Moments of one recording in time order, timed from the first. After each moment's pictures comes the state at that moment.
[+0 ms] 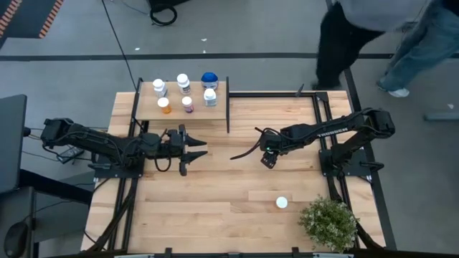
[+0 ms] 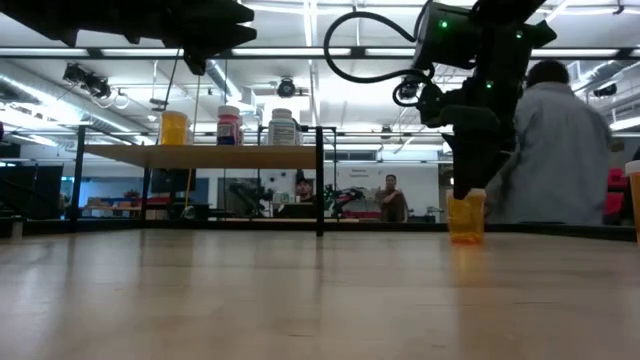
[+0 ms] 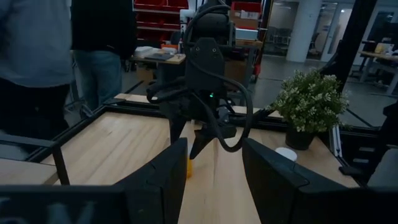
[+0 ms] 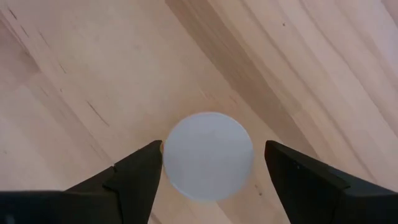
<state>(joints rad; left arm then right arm) -0.13 0.99 0.44 0.53 -0.25 -0.09 -0.02 1.47 0.88 -0.72 0.21 0.61</state>
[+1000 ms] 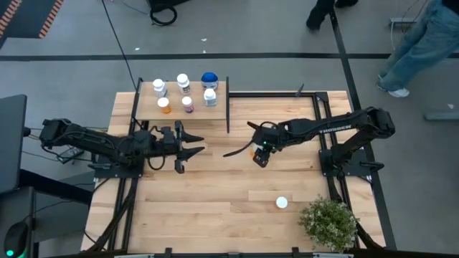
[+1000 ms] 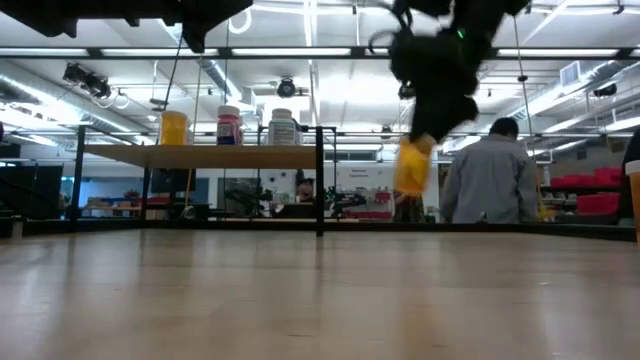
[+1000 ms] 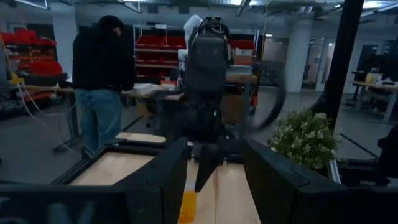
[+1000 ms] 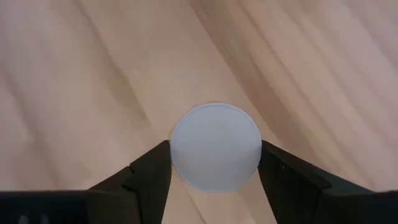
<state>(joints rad) -0.13 0.94 0.44 0.64 -0.25 -0.03 -0.01 1.47 1.10 -0.71 0.13 0.54</state>
